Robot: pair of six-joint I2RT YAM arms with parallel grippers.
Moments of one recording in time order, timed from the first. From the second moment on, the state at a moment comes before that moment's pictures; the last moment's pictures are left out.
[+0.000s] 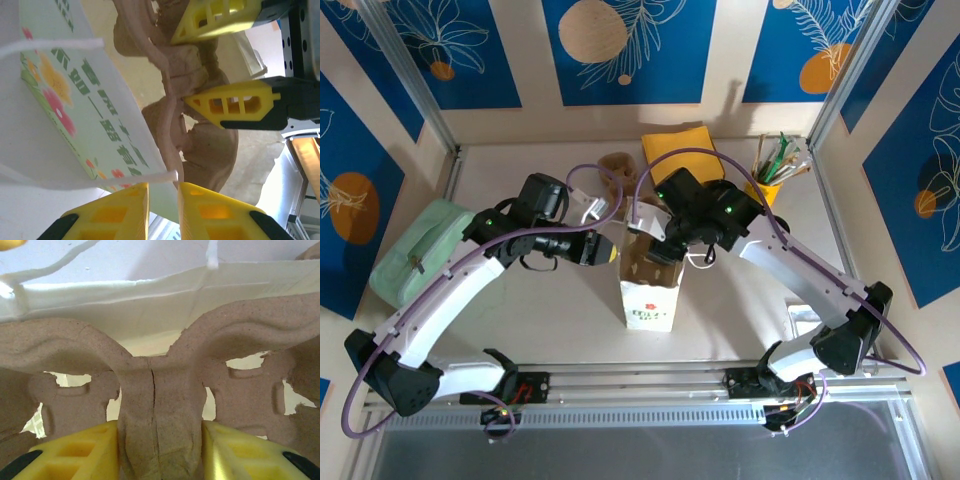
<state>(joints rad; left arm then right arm) -0.61 1.23 1.32 -0.95 0.58 -0.31 0.81 1.44 1.54 -1.11 -0.08 -0.47</state>
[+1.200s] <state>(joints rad) -0.61 1.19 1.29 -0.94 0.58 -0.31 0.82 1.53 1.49 -1.16 -0.15 -0.46</state>
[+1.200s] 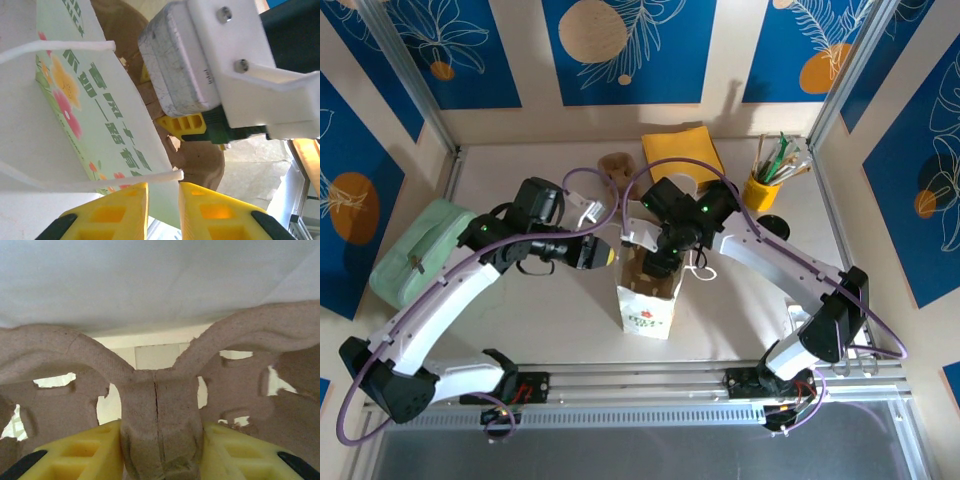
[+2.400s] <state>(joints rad) -0.61 1.18 1.26 -0.91 0.57 -0.31 0.83 1.57 1.37 -1.11 -0.12 -0.47</state>
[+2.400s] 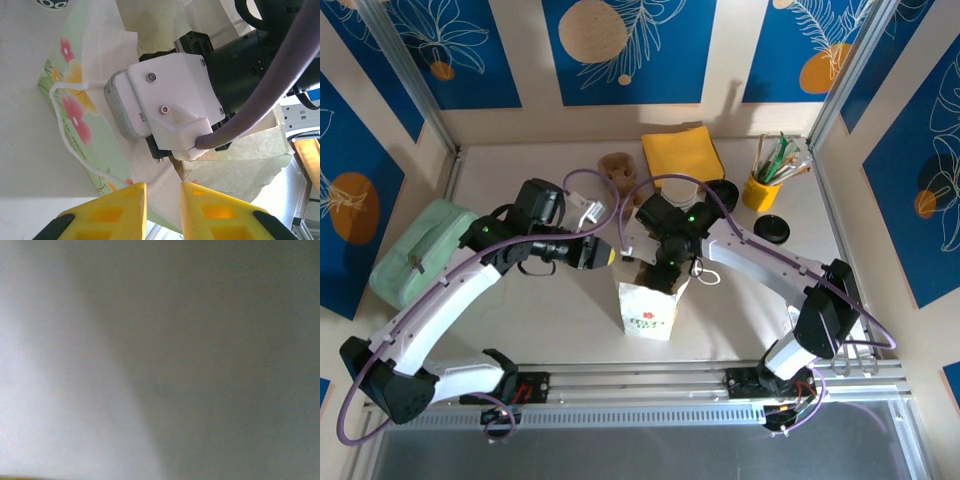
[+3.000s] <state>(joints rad) -0.61 1.18 1.26 -0.90 0.57 -0.31 0.86 1.49 1.45 -1.13 -0.11 -0.46</state>
